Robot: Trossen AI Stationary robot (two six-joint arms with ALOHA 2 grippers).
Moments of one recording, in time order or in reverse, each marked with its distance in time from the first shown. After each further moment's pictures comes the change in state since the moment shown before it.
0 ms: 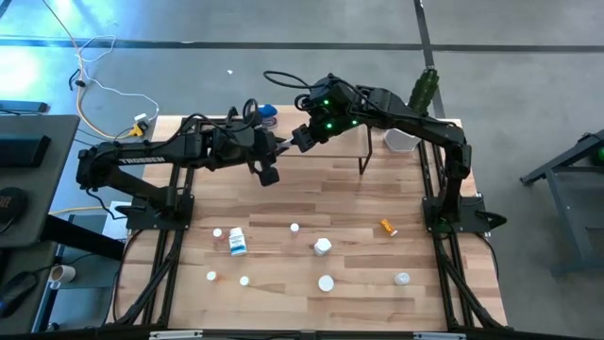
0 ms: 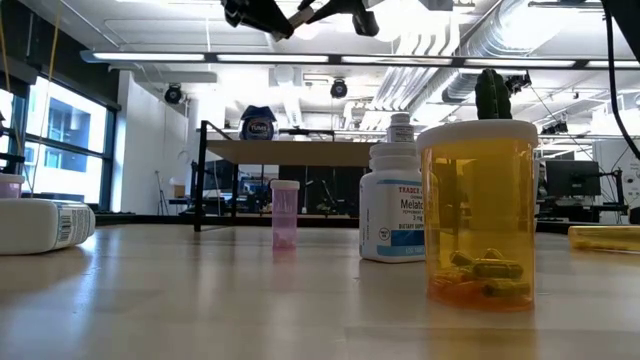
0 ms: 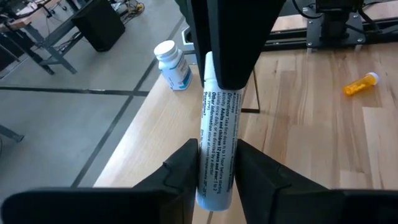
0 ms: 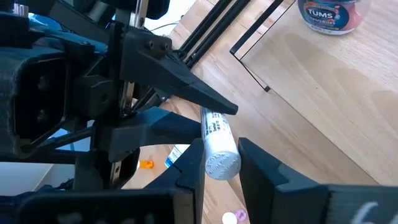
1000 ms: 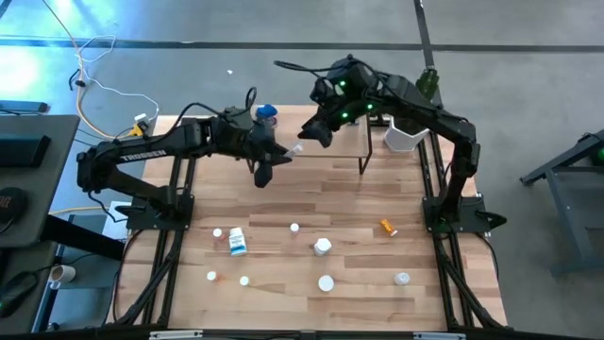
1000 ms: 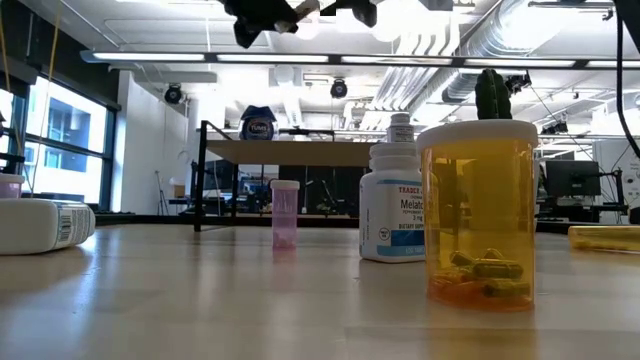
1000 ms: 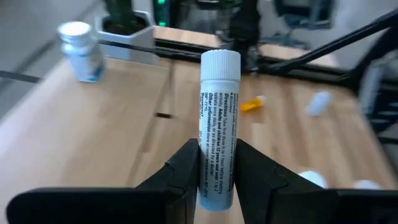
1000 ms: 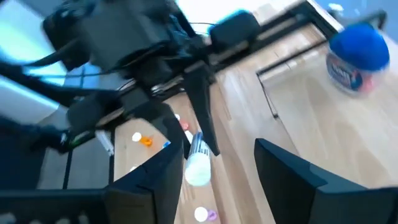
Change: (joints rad) left arm 0.129 0.000 0.000 -0.003 0.528 -0.223; right arm -0.107 -0.065 0.000 0.000 -0.202 -0.391
